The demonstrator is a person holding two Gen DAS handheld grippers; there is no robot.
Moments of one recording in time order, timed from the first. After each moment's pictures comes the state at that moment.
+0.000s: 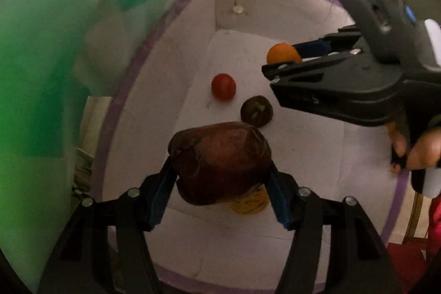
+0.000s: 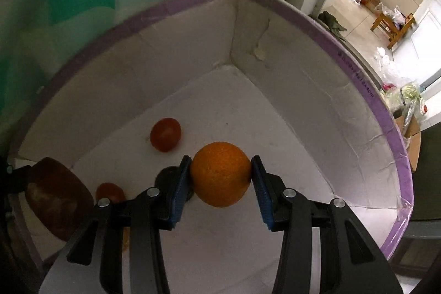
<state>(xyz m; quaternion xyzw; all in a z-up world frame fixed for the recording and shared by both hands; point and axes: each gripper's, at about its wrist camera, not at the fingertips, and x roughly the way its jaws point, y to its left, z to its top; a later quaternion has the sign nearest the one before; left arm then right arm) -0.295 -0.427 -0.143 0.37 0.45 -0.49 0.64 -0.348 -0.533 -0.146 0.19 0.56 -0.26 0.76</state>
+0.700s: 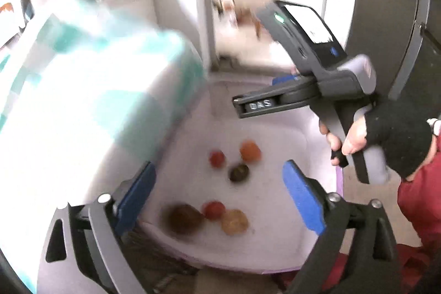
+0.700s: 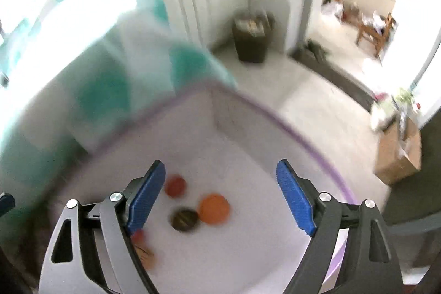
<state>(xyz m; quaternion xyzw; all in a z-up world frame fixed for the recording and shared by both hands) -0.325 -0.353 -0.028 0.26 0.27 -0.57 0.73 -0.378 -0.548 -0.053 0.21 0.40 -0.30 0.84</state>
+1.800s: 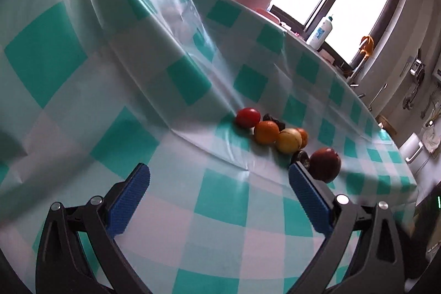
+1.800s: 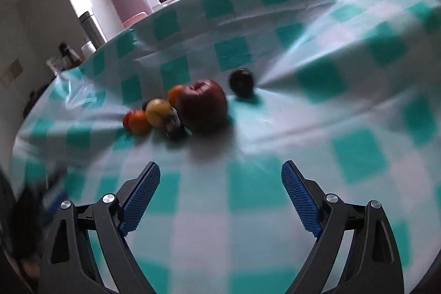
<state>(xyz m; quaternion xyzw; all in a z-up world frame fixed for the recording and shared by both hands) -0.054 0.101 0.032 -0.24 0.32 -0.01 0.92 -0.045 -0.215 0.057 0.17 0.38 0.05 0.91</state>
